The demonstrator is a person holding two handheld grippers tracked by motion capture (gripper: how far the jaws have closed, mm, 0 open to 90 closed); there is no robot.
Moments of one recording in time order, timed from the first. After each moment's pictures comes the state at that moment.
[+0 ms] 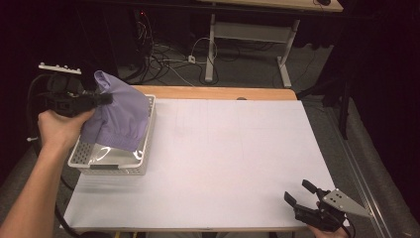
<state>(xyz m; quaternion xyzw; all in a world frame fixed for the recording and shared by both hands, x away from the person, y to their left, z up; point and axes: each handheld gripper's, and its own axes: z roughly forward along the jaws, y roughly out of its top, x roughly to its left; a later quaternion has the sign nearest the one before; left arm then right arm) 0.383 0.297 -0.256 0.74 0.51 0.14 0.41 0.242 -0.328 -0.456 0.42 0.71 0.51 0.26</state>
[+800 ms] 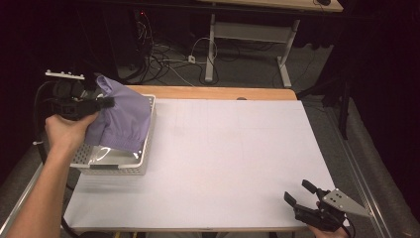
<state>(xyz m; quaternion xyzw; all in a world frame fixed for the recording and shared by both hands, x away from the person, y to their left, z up) 0.390 0.302 -0.275 0.73 0.52 0.14 0.42 0.242 -0.328 -0.456 0.42 0.71 0.51 0.26</state>
